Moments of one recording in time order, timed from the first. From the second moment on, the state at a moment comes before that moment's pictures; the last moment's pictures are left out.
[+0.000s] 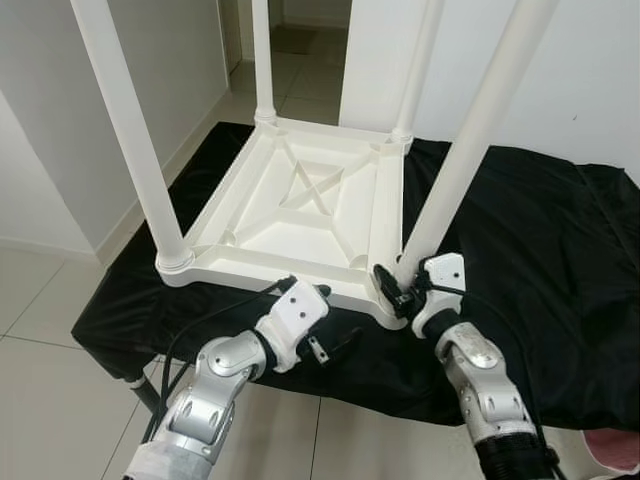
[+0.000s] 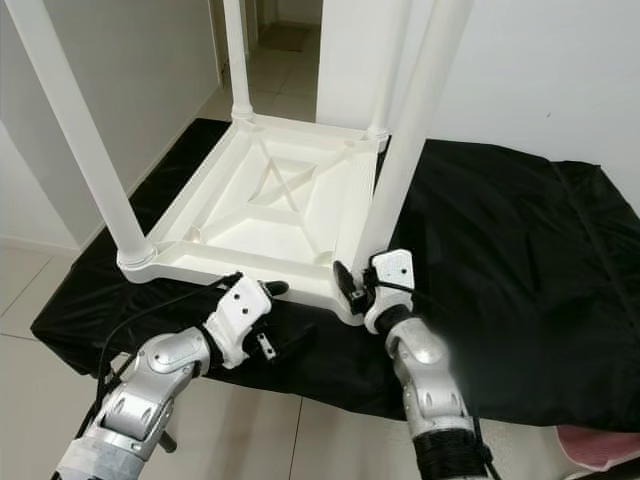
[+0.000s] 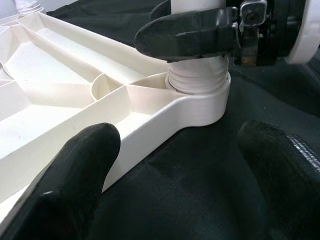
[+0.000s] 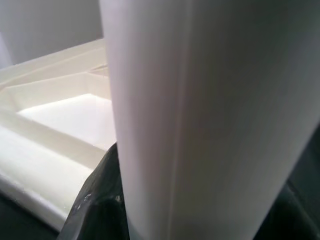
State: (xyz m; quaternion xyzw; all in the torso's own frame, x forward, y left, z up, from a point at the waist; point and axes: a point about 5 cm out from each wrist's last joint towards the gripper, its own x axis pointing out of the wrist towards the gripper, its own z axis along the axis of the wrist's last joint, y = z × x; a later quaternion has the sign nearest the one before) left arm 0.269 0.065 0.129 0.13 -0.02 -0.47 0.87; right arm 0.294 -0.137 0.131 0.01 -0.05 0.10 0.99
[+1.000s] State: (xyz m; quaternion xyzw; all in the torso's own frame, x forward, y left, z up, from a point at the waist) left arm 0.267 0.065 0.129 0.13 -0.02 -0.47 0.87; right arm 0.285 -0.122 0.148 0.05 -0.07 0.07 0.99
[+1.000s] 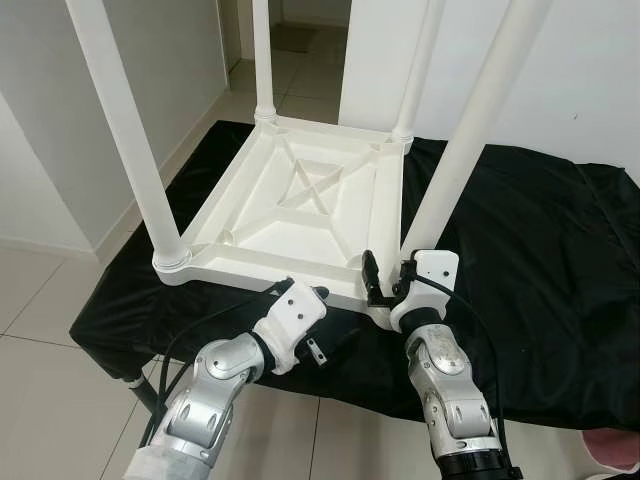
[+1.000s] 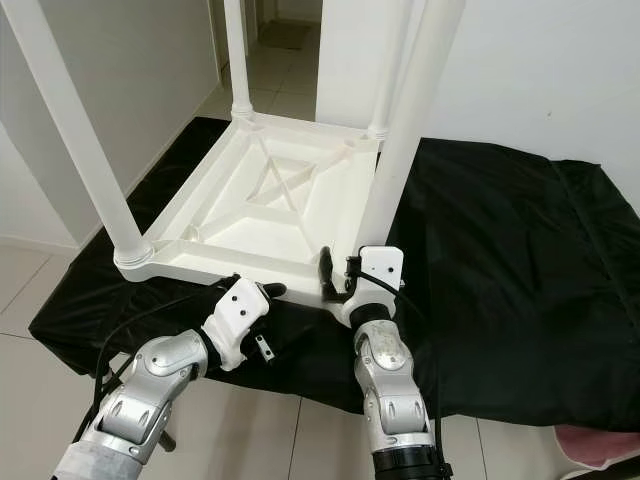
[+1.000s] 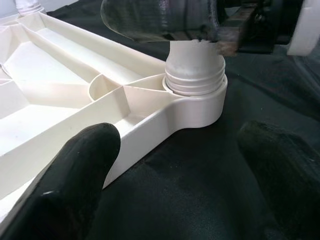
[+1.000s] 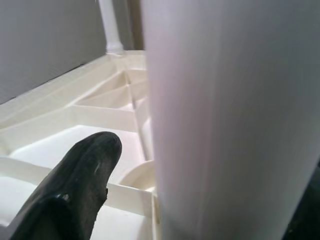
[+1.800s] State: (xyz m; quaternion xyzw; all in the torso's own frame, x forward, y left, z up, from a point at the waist) left arm 0.266 0.064 0.131 0.13 -0.02 -0.47 0.87; right arm 0.298 -0.165 0.135 -0.07 -0.04 0.29 0.95
